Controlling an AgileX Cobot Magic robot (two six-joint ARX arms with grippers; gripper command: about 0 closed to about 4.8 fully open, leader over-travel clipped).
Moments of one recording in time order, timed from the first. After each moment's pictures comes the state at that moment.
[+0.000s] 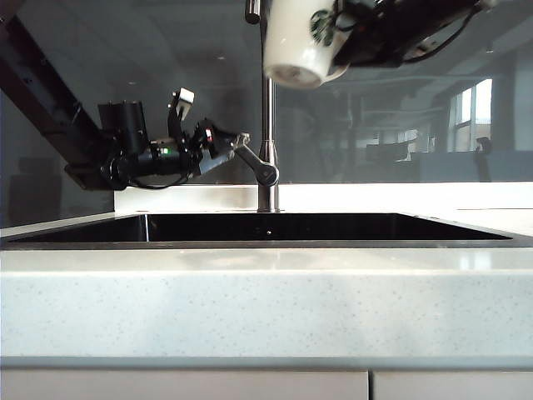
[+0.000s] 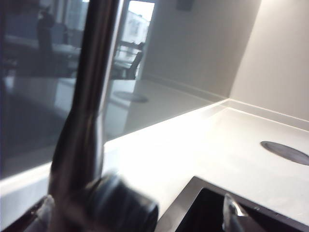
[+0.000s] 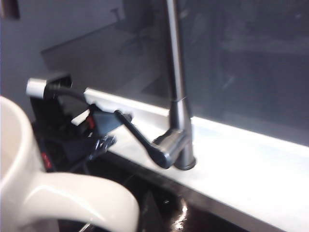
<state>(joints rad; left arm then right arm) -0.17 2.59 2.05 0.90 0.91 -0.44 0.25 1.63 1.27 0.26 -0.29 0.06</state>
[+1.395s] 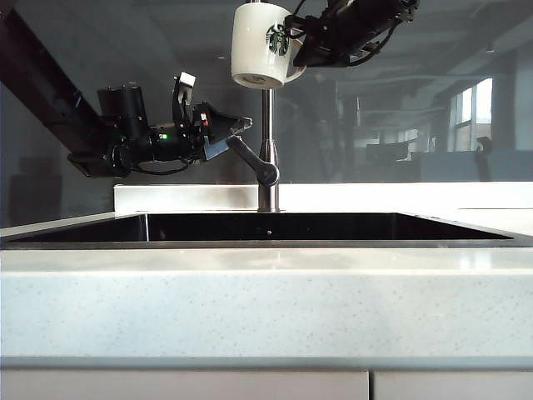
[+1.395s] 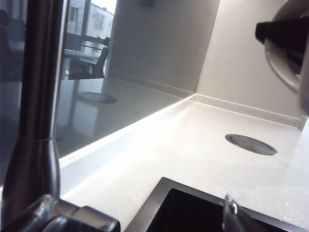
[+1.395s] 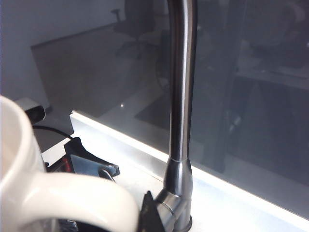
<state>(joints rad) -0.17 2.59 2.12 0.89 1.06 -0.50 0.32 1.95 1.77 0.10 -0.23 -0.02</state>
